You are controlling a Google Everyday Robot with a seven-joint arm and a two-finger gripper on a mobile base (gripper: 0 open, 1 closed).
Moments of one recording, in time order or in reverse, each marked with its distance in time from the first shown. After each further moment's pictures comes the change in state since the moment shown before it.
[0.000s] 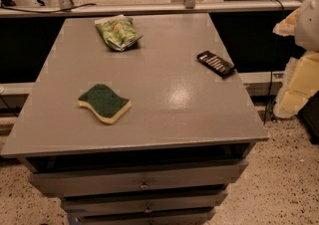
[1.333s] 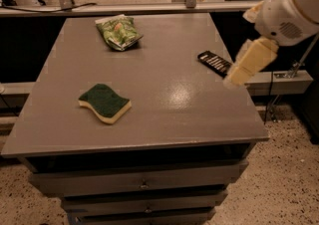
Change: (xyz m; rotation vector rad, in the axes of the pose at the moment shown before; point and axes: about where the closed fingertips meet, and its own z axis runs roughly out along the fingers) arm -0.061 -0.052 0.033 0.089 -0.258 0.095
